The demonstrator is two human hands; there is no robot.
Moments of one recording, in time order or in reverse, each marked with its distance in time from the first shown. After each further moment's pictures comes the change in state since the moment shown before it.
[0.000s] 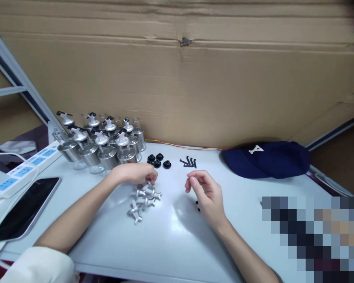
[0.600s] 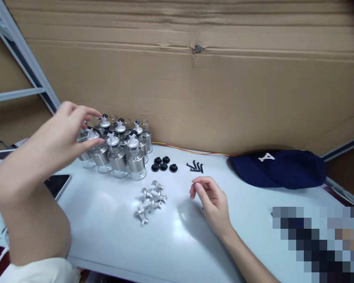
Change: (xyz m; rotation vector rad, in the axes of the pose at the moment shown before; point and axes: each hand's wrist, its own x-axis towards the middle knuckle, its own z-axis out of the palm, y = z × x) left_hand -0.161 -0.003 -0.049 0.241 1.016 -0.617; right_hand -0.004 0.007 0.006 0.000 -0.024 0.017
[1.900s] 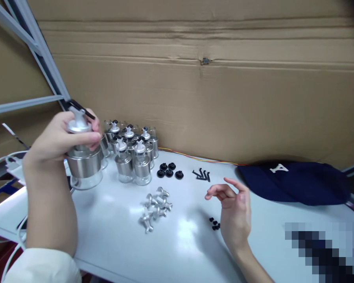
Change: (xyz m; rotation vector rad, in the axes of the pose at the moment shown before) left_hand 0.009 -0.022 0.004 -1.187 -0.024 0.112; right_hand 0.005 -0.007 0.000 0.332 0.288 -0.004
